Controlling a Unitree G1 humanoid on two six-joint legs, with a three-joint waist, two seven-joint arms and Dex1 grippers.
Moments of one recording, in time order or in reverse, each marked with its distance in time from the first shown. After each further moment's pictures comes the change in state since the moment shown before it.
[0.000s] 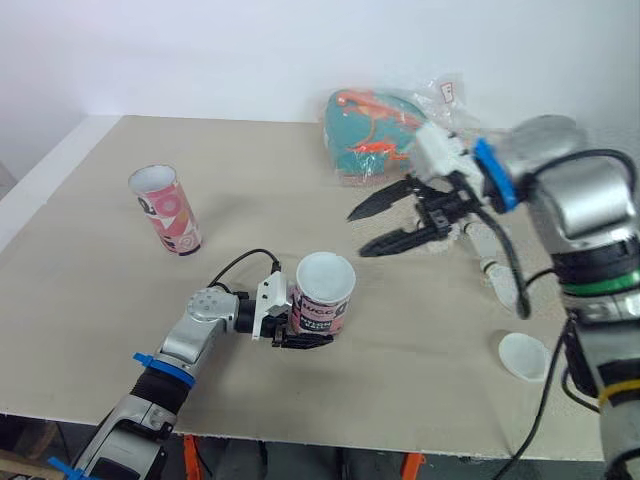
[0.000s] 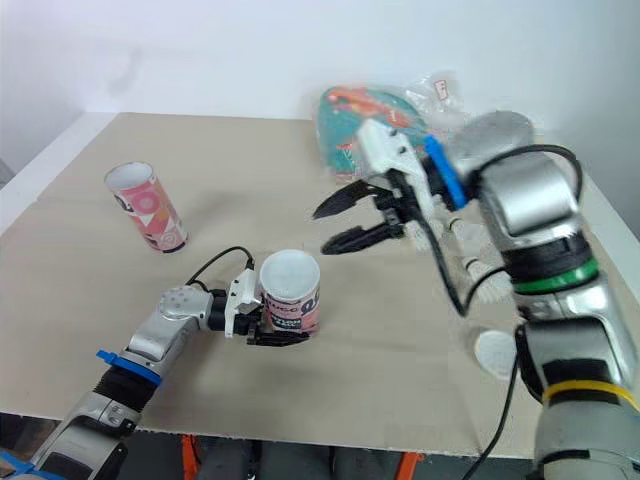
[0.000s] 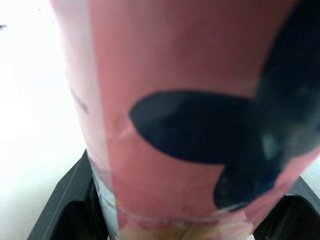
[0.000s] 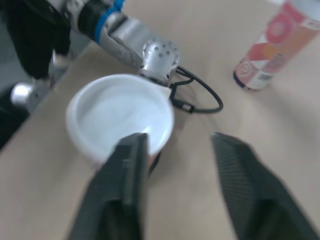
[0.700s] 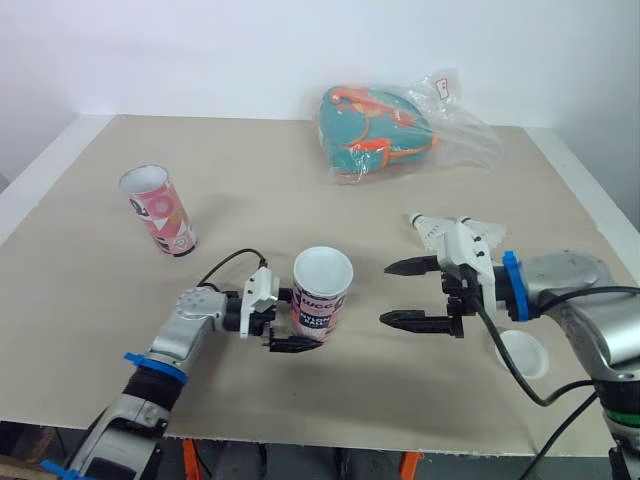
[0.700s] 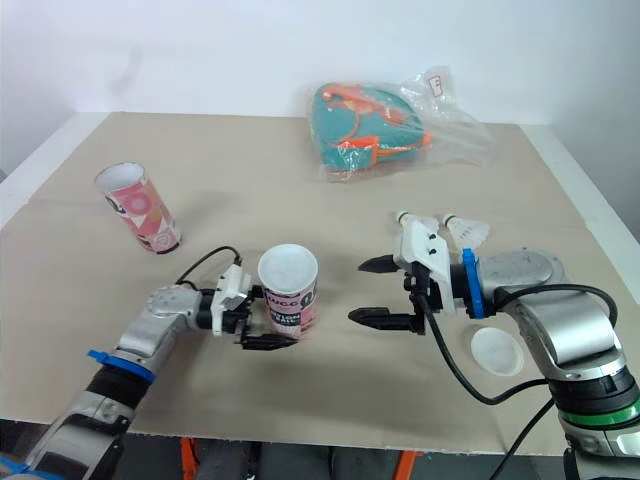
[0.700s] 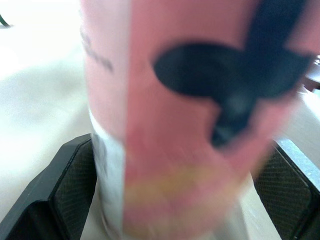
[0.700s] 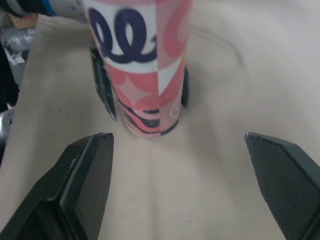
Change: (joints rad) left arm 0.020 0.048 0.060 0.013 -0.059 -0.001 -0.100; right arm 0.643 -0.069 -0.230 -0.416 0.077 0.187 -0.402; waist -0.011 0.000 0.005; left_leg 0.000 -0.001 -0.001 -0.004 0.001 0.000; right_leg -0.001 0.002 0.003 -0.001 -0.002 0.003
